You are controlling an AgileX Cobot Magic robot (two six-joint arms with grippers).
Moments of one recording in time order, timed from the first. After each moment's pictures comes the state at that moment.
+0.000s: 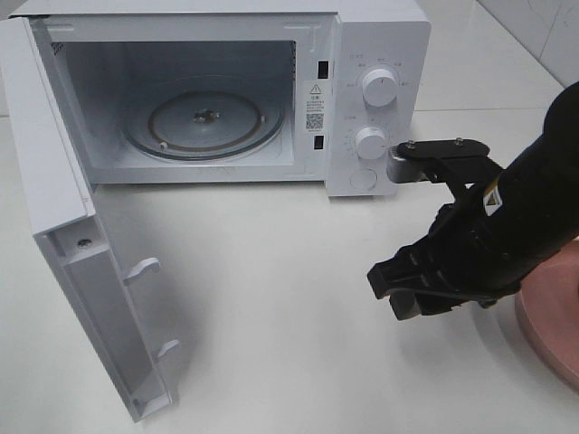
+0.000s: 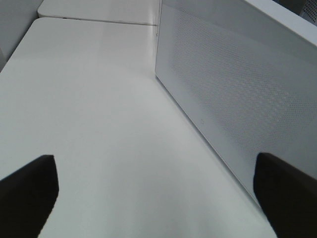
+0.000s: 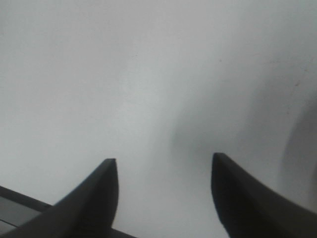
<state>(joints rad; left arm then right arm) 0.01 0.00 -0.52 -0.10 1.07 0.01 0.55 1.48 -0.71 0.05 0.51 0.18</state>
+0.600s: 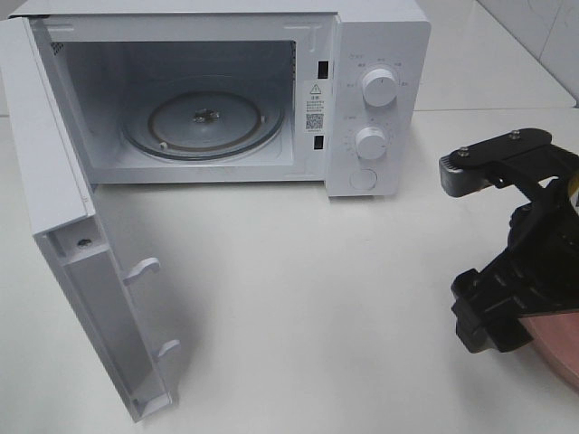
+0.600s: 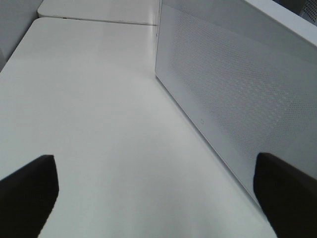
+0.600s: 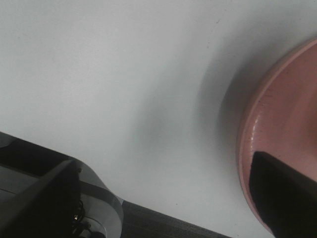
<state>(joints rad) 0.01 0.00 -0.52 -0.10 1.07 0.01 0.55 1.31 -0.71 -0.14 0.82 0.19</state>
